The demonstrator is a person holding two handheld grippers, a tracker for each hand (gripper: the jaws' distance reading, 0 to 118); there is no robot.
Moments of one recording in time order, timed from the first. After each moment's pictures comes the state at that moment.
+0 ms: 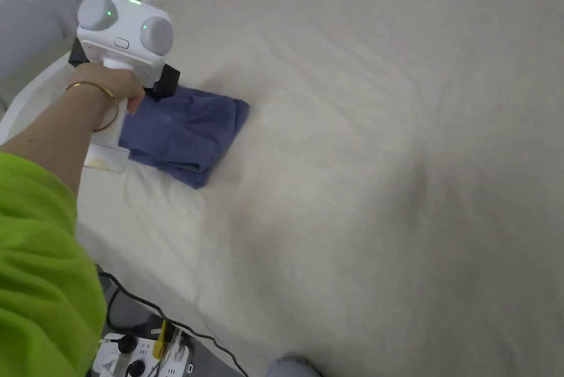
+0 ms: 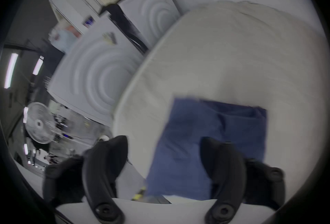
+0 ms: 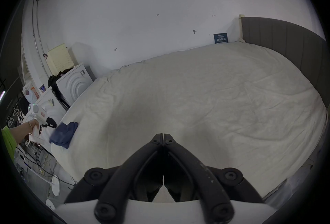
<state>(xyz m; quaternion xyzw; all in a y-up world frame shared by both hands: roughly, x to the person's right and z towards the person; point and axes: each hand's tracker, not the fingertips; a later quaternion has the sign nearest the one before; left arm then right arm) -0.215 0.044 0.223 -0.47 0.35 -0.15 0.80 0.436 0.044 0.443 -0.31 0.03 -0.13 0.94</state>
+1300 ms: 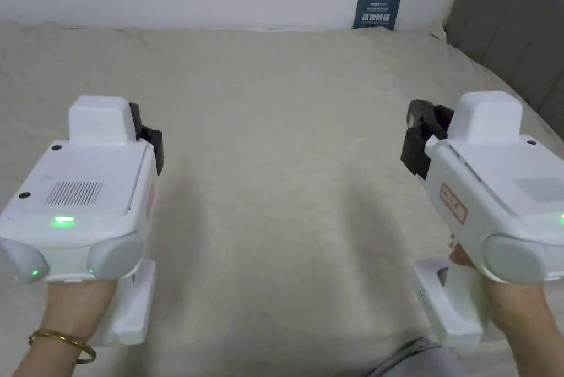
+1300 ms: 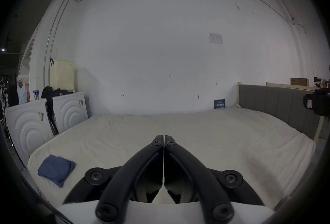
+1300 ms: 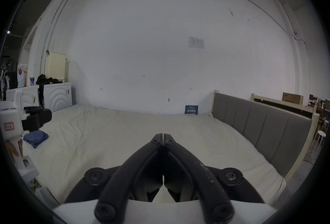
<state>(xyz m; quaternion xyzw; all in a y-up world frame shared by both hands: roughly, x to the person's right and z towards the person) 0.251 0.113 0.438 -0.05 -0.06 -0.04 1.00 0.572 0.147 0.533 -0.07 -0.06 0.03 1.00</state>
